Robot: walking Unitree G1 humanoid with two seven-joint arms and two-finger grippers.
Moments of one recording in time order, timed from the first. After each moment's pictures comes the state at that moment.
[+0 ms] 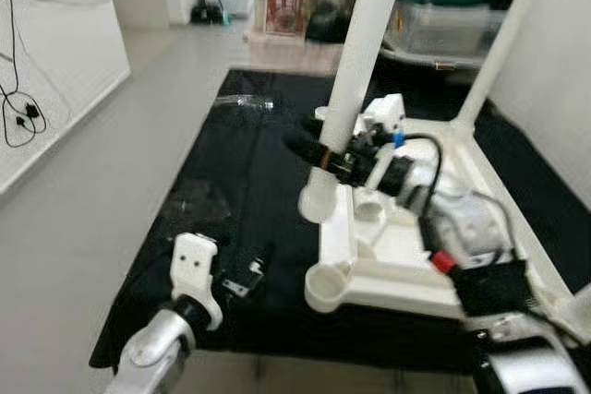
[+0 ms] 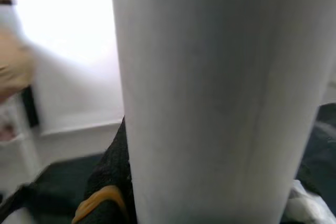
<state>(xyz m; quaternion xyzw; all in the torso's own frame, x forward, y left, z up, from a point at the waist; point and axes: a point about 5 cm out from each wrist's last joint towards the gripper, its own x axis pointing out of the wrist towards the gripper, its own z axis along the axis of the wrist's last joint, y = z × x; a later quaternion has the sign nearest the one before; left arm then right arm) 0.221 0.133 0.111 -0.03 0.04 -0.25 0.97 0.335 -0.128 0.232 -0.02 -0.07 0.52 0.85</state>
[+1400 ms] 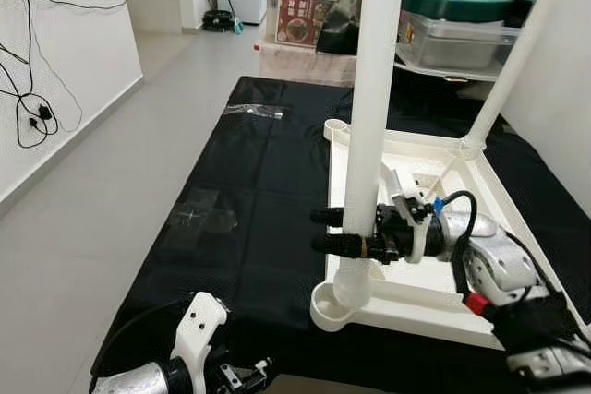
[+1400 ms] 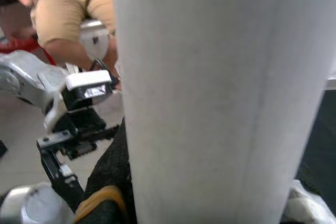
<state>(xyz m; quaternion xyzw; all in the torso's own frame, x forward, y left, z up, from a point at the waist) 0.185 0.136 0.095 -0.02 0.17 -0.42 0.89 0.304 -0.154 0.186 -0.01 0.02 0.66 0.75</state>
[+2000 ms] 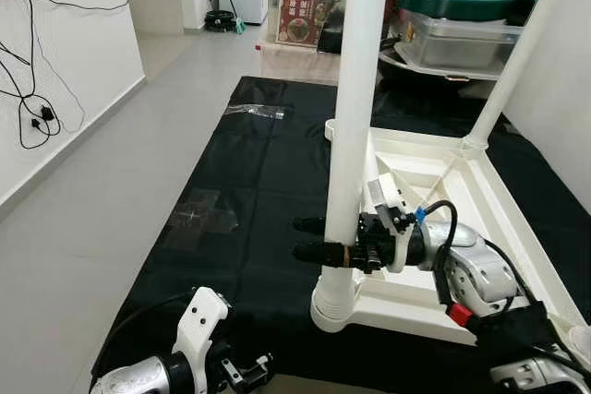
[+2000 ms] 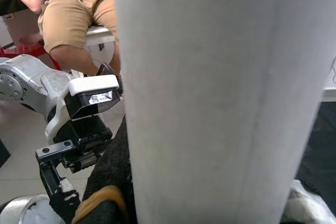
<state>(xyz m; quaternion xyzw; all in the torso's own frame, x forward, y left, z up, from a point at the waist) 0.187 0.135 0.097 -0.02 0.16 -0.43 0.89 0.302 -0.135 0.178 -0.01 0.01 0.66 0.75</state>
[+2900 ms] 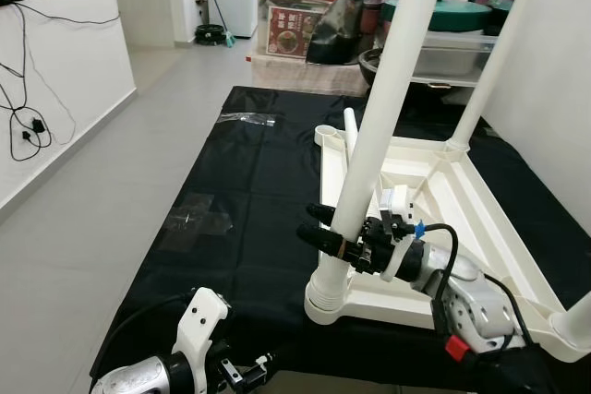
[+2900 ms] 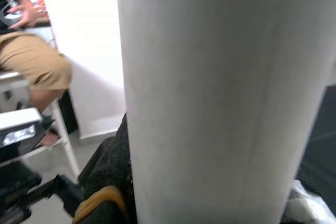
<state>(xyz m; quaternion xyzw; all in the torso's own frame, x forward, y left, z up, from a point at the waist) 0.190 0.135 0.095 -0.02 0.17 -0.42 0.89 0.293 -0.136 0.155 0.06 -0.03 0.51 0.86</state>
